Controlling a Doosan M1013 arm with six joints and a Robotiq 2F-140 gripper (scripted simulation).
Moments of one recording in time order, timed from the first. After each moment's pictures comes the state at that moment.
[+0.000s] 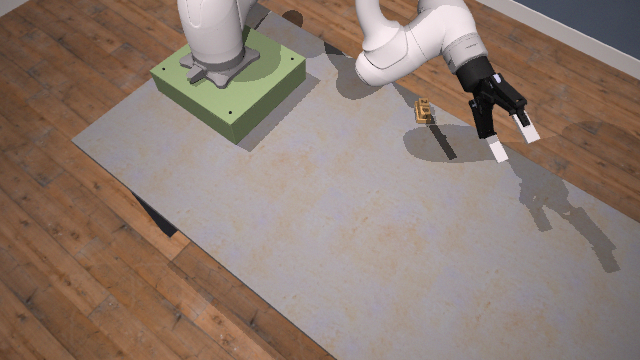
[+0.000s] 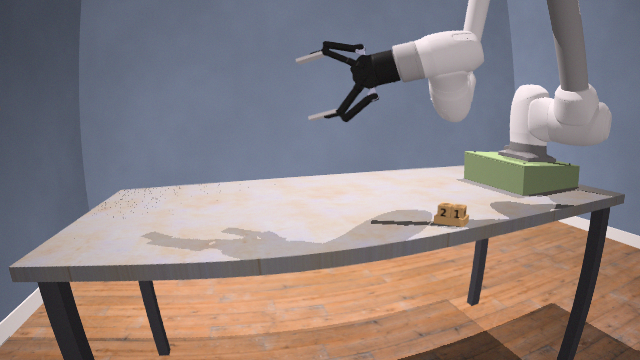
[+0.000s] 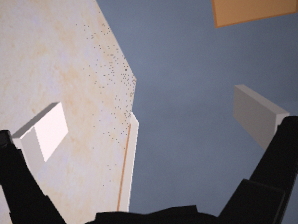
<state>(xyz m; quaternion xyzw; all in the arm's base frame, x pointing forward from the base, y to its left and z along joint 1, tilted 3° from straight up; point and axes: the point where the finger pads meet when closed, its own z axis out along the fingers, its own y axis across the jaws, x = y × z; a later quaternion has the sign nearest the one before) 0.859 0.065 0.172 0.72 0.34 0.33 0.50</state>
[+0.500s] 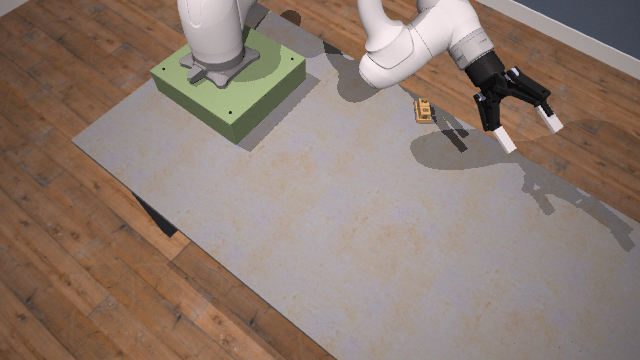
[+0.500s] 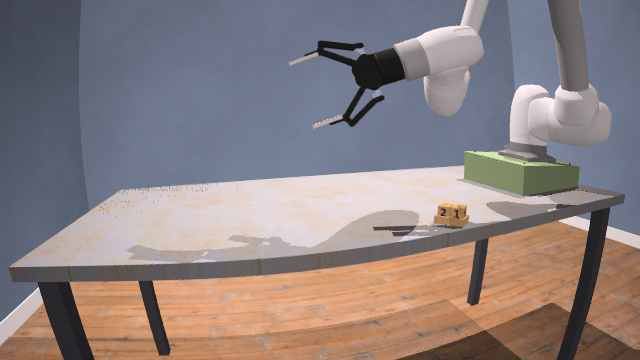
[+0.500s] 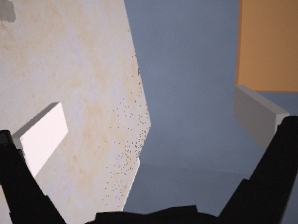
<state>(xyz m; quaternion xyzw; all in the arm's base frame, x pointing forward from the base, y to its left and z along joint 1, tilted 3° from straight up) 0.878 0.131 0.156 0.67 0.48 0.33 0.46</state>
